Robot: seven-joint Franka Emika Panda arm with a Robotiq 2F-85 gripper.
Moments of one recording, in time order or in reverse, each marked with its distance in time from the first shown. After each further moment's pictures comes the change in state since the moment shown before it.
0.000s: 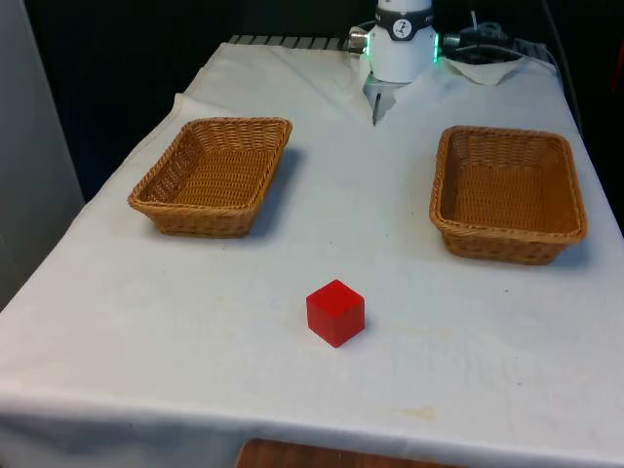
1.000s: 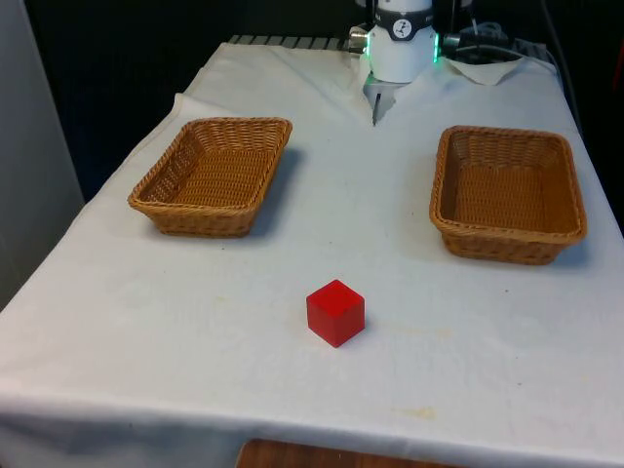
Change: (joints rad) arm -0.021 0.209 0.005 0.191 0.062 0.013 0.000
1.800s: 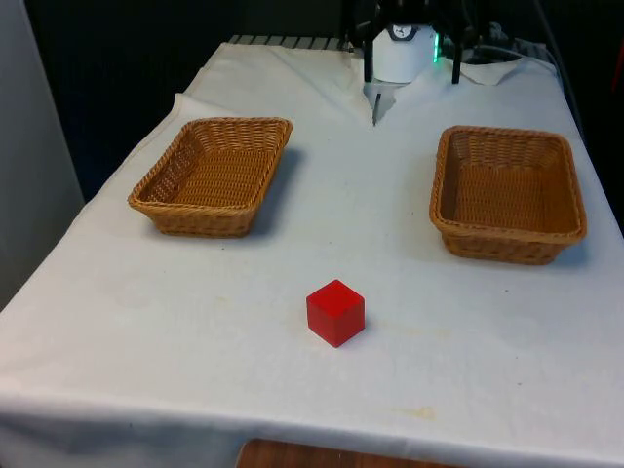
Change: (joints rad) arm -0.032 0.203 -0.004 0.175 0.096 0.020 0.003
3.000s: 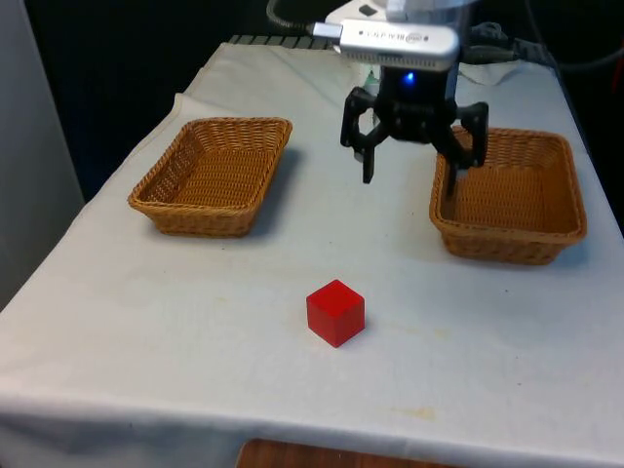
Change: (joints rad) arm -0.021 0.285 0.000 0.202 0.061 0.082 0.144
